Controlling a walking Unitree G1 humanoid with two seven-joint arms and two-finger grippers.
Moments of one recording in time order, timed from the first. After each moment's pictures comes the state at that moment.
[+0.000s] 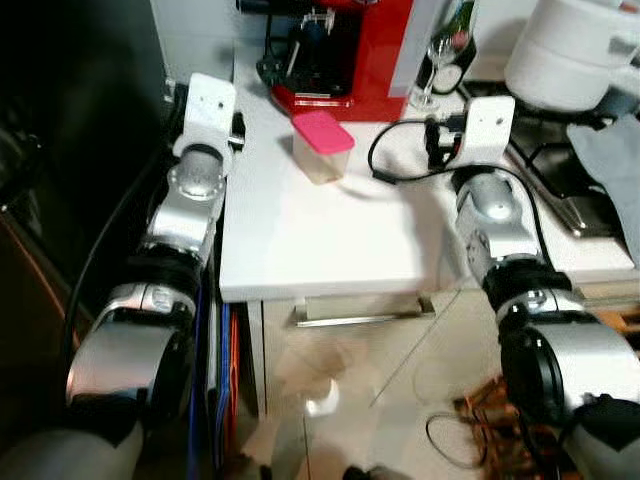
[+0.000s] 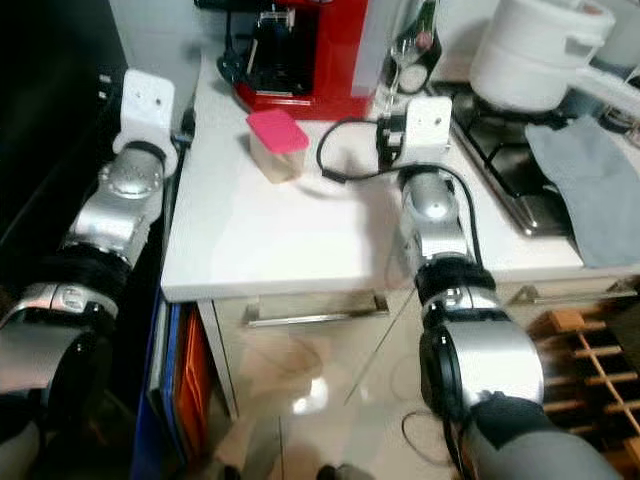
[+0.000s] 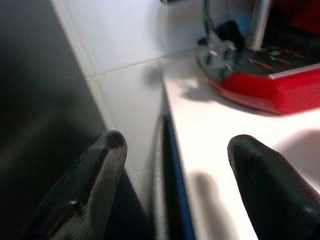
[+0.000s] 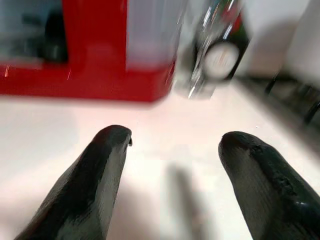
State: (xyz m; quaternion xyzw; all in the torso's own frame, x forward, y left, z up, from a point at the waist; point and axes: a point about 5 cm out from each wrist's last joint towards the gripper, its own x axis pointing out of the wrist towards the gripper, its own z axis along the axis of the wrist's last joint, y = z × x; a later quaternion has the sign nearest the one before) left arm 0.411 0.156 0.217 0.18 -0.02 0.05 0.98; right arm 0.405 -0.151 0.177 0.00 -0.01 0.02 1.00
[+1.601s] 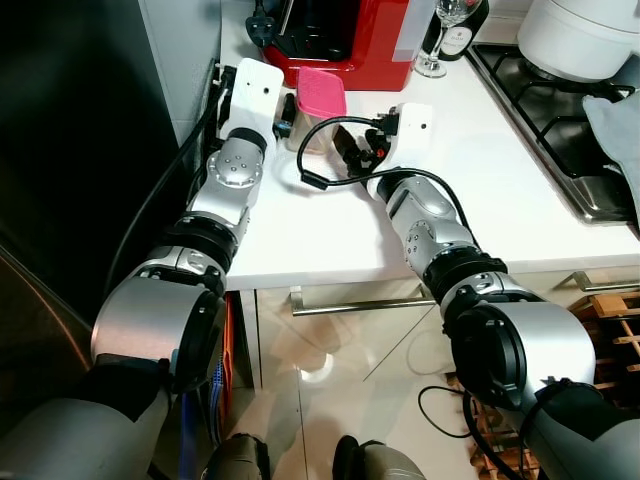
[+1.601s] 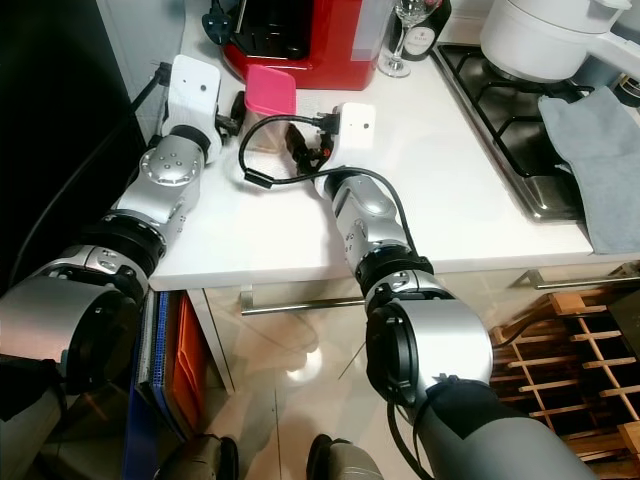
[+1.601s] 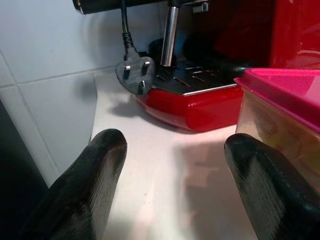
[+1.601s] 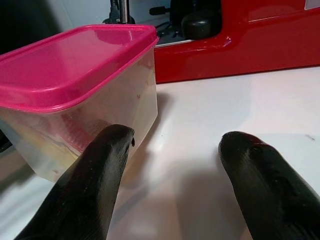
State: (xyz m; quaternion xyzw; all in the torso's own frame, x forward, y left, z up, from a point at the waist) left arm 0.419 0.113 0.234 0.14 -0.09 -0.05 0.99; right arm 0.403 -0.067 0.191 0.15 -0.02 0.22 0.96
